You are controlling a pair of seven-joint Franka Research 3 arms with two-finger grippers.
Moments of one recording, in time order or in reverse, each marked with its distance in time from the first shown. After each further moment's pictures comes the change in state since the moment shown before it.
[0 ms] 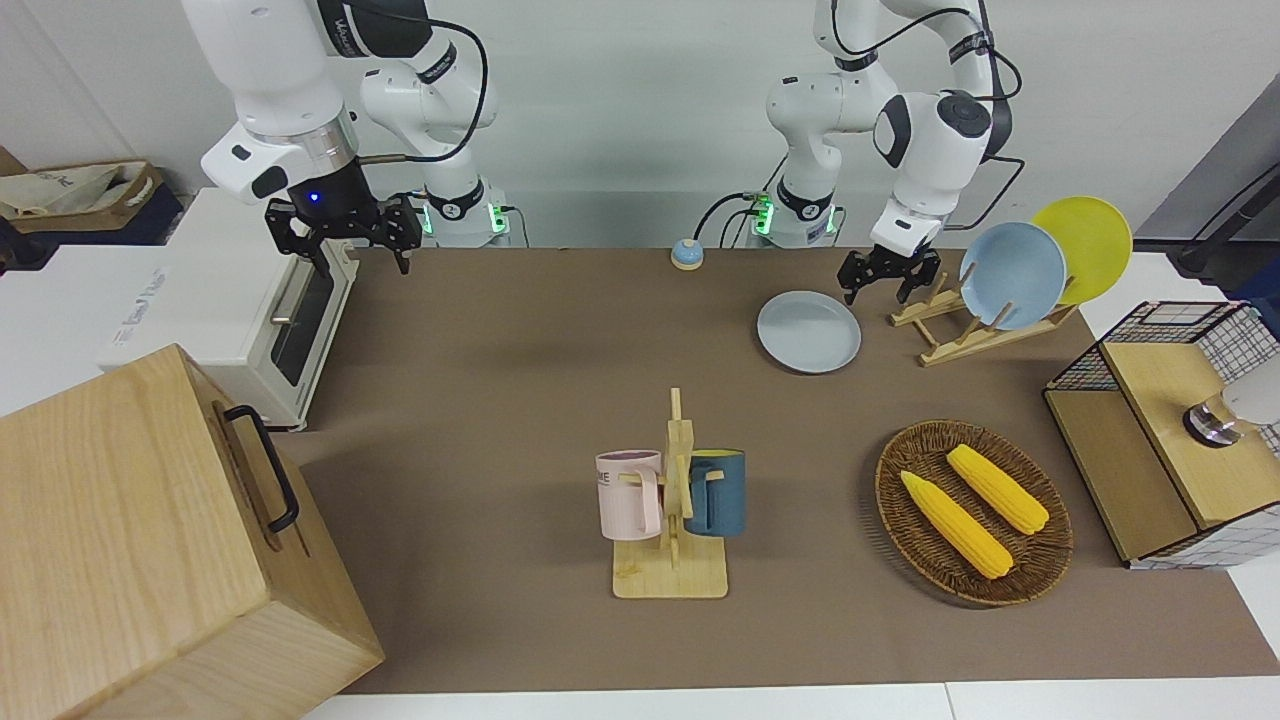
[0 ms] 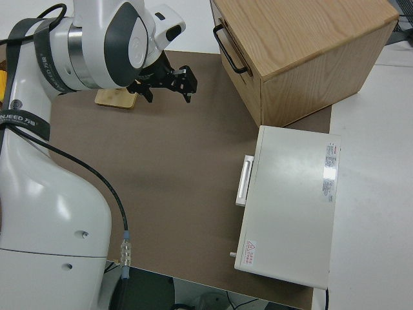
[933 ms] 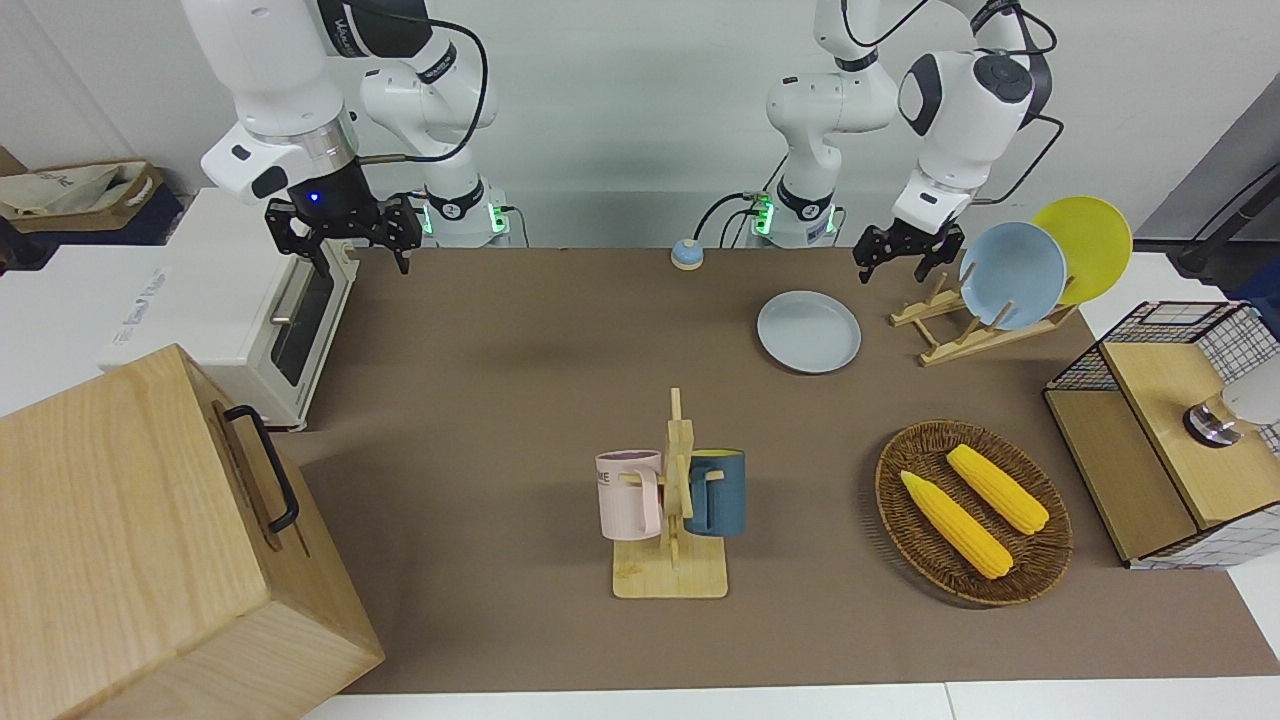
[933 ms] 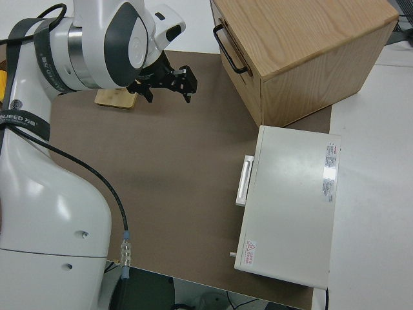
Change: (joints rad) left arm 0.000 0.008 0.003 0.202 0.000 -0.249 0.000; right arm 0.000 0.000 0.000 0.000 0.000 0.000 0.000
